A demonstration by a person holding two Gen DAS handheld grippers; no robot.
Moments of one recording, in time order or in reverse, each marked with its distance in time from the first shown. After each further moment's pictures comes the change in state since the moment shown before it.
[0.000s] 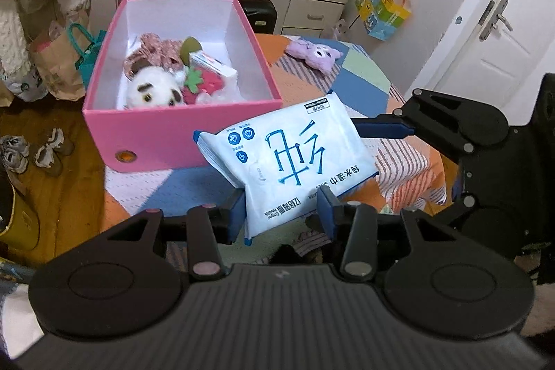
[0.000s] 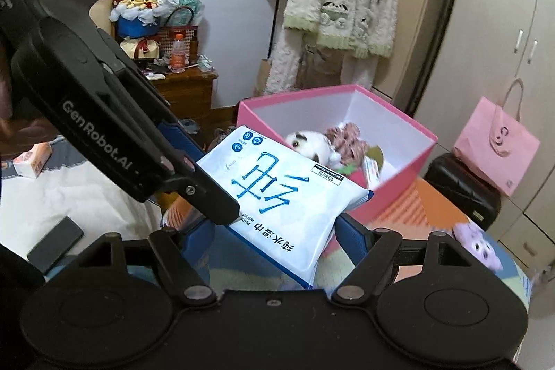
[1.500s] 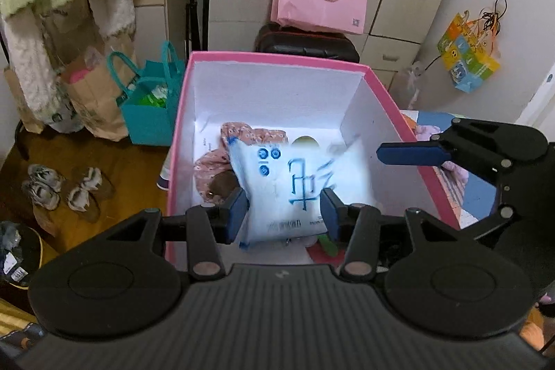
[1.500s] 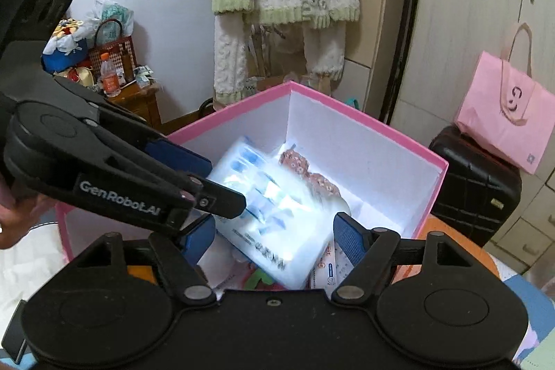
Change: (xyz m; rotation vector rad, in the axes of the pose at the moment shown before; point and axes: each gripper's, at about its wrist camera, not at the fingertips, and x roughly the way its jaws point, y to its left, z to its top) left arm 0.119 0.126 0.131 -0.059 -0.089 0.168; right arm 0.180 -0.128 0.078 0.189 0.066 -0.006
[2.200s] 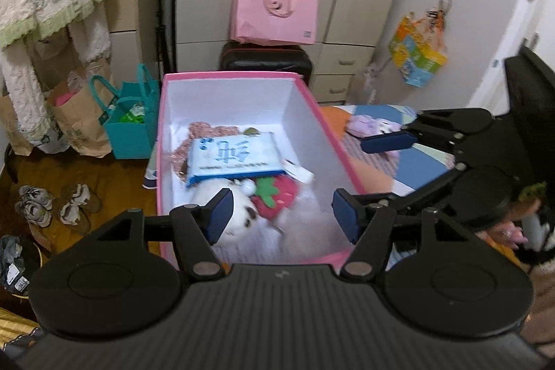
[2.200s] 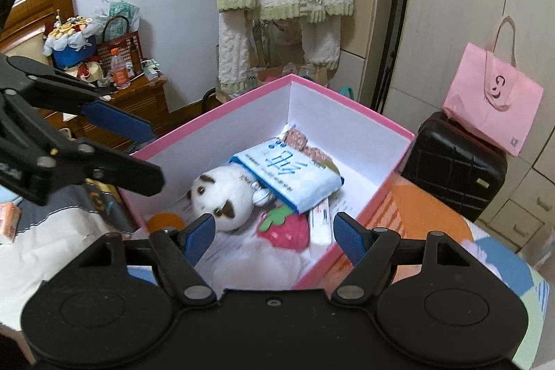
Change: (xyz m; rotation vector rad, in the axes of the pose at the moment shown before) left arm -0.105 -0.039 -0.029 0.090 -0.041 -0.101; right arm -0.078 0.003 -0.019 0.022 0.049 0.007
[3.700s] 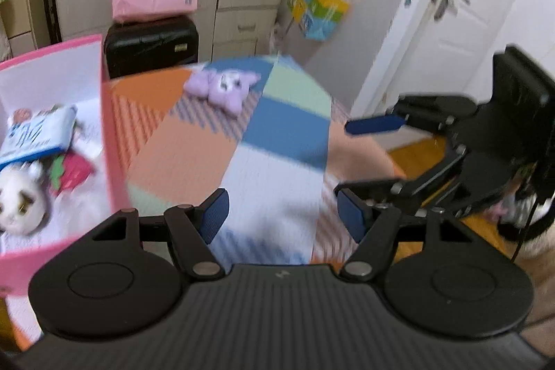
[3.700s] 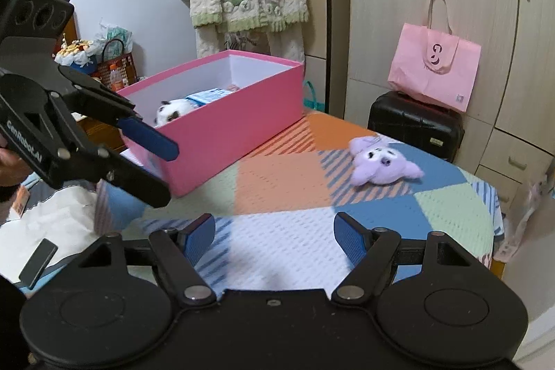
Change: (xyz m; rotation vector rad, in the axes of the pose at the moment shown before) left arm 0.085 -0.179 -0.033 0.120 0.067 -0.215; right arm -0.108 -0.114 -0.174 0.067 -0.123 0.003
